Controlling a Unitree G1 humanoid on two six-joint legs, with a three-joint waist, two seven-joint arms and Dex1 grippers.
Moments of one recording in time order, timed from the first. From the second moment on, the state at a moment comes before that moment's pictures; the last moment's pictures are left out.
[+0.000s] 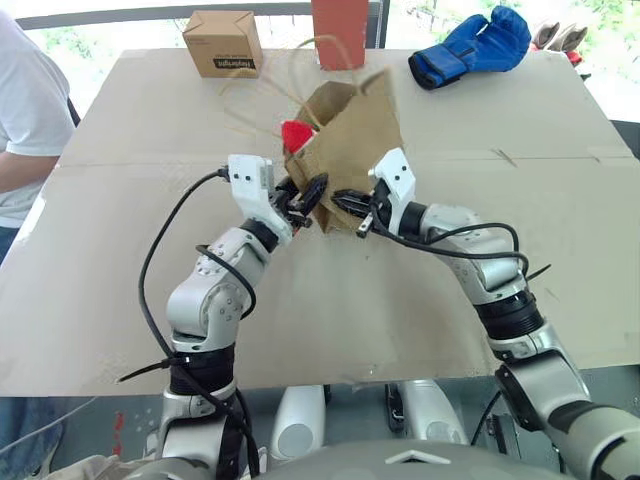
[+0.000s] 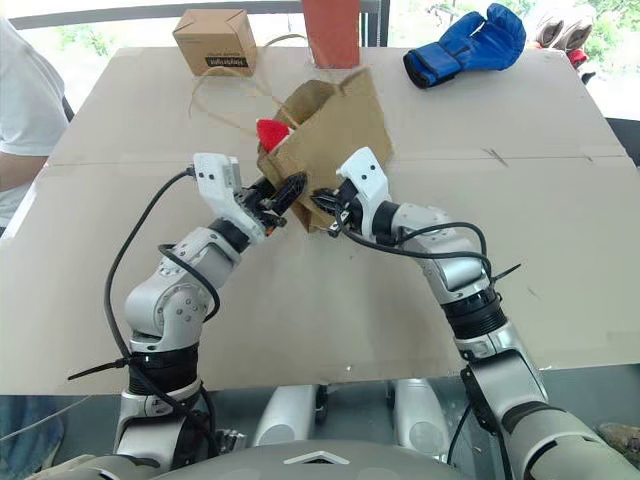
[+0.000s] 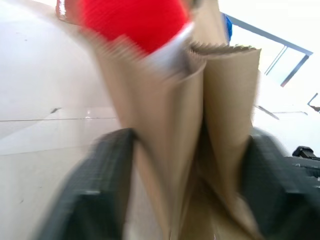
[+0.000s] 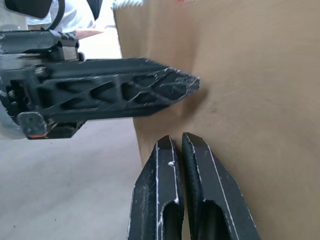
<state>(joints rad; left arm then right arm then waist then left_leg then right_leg) -0.34 0.24 0.10 -0.31 -0.54 0.63 -0.26 -0.62 -0.19 0.26 0.00 0.32 0.54 0.62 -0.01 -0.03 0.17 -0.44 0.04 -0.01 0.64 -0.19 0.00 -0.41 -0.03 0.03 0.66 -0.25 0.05</state>
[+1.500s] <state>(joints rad) -0.02 0.69 0.32 -0.18 -0.59 0.43 -1.00 0.31 -0.77 -0.60 -0.70 0.63 0.54 0.85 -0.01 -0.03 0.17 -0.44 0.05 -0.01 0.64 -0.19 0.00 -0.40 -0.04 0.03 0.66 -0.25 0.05</state>
